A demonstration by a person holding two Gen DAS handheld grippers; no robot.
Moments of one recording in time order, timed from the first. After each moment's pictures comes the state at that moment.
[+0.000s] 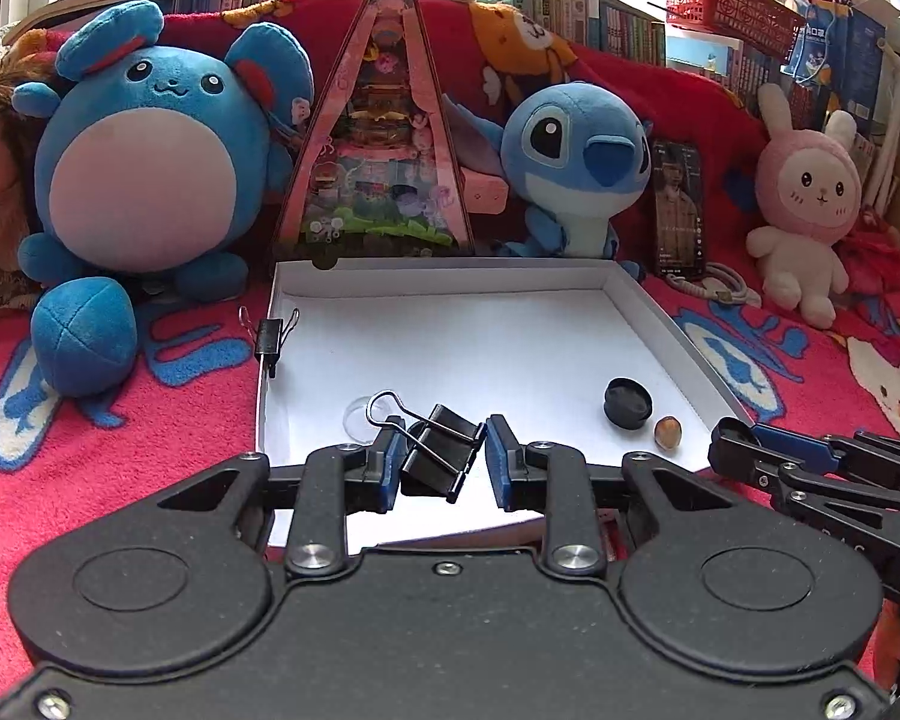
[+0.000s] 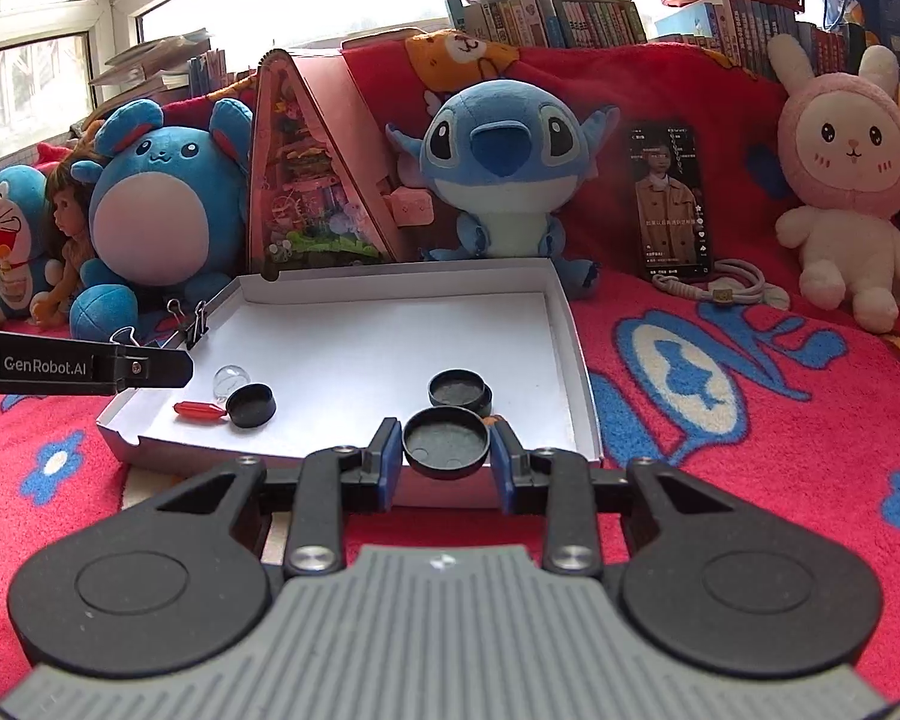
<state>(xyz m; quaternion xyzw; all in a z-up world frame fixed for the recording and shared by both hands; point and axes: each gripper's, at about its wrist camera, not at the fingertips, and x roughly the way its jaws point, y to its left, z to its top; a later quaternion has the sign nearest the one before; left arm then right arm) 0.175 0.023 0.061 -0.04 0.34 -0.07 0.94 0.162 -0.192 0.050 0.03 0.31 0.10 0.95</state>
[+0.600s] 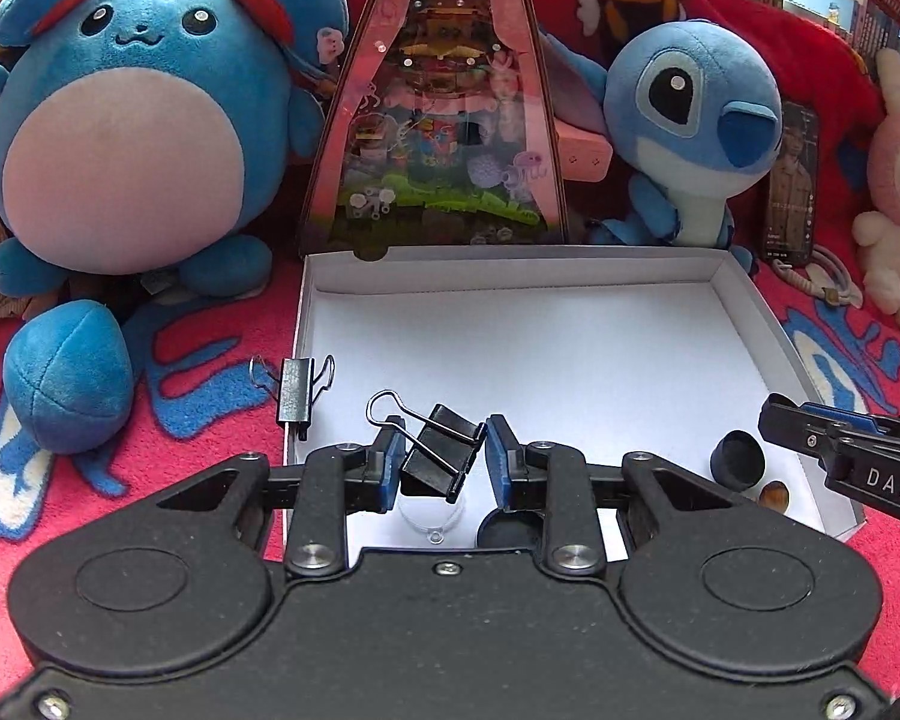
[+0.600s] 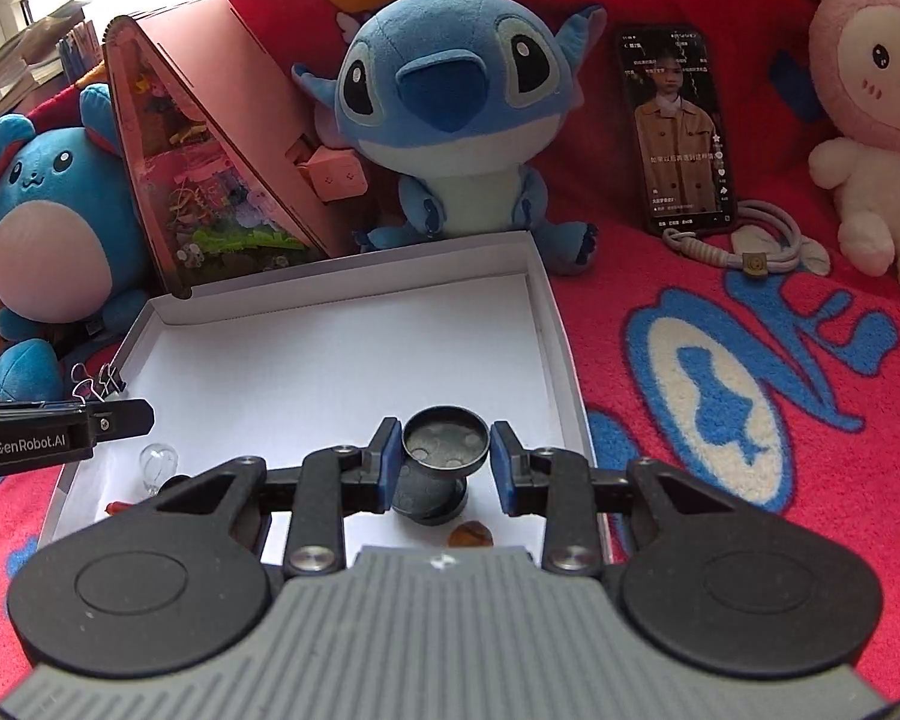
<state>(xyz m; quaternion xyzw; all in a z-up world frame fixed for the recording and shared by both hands) 0.278 0.029 0.049 -0.03 0.44 -0.01 0.90 0.280 -0.194 0.046 0.07 0.43 0.07 0.90</state>
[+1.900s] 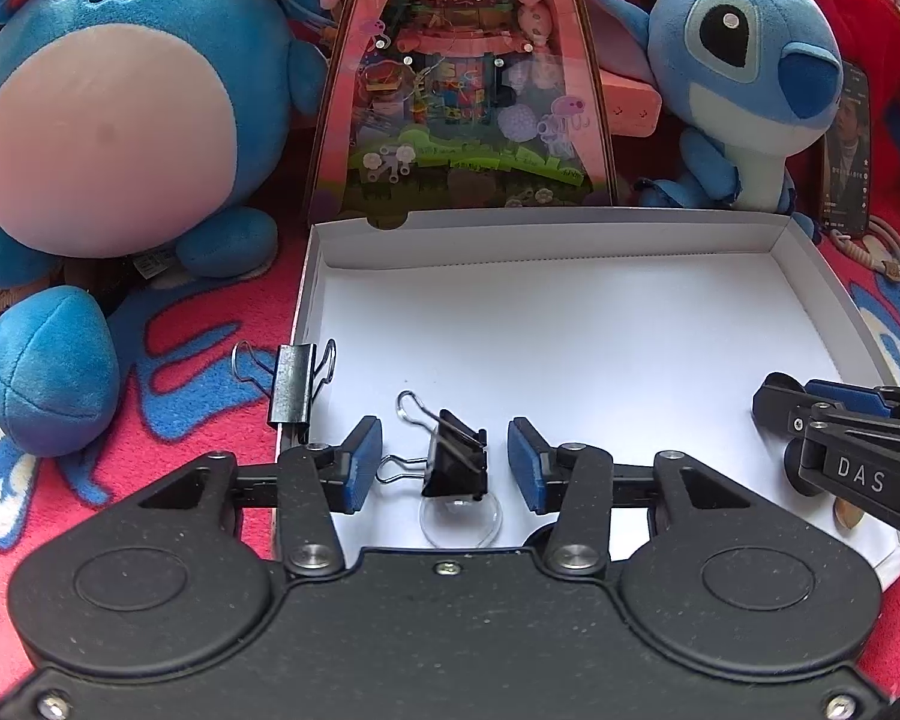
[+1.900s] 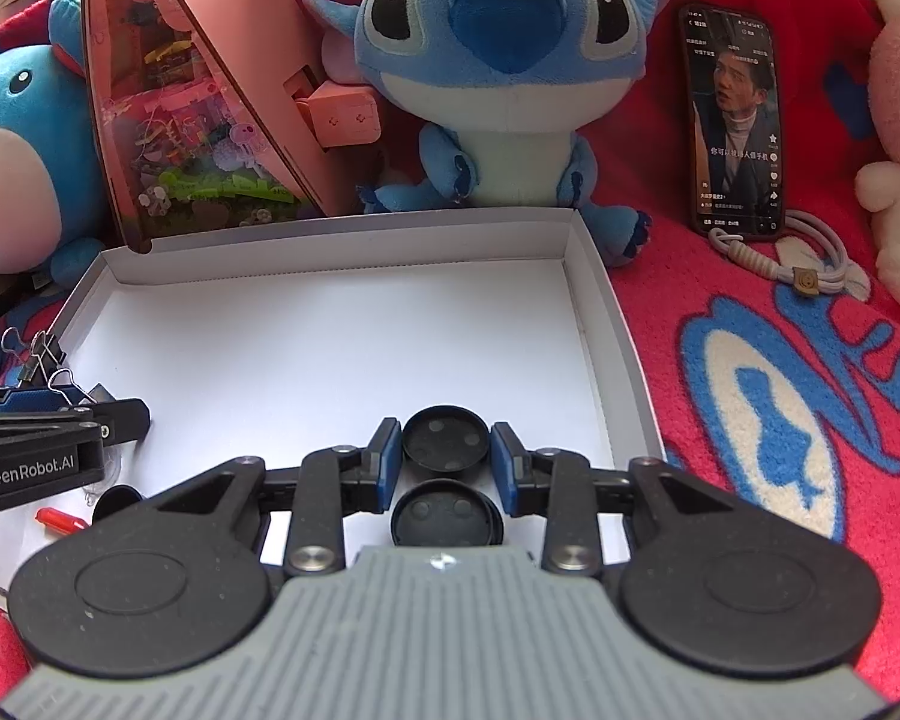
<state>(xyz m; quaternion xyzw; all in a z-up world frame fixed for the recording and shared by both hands) 0.298 0.027 0.021 -0.01 0.45 0.02 0.89 0.312 -0.158 0.017 0.02 0.45 0.05 0.89</state>
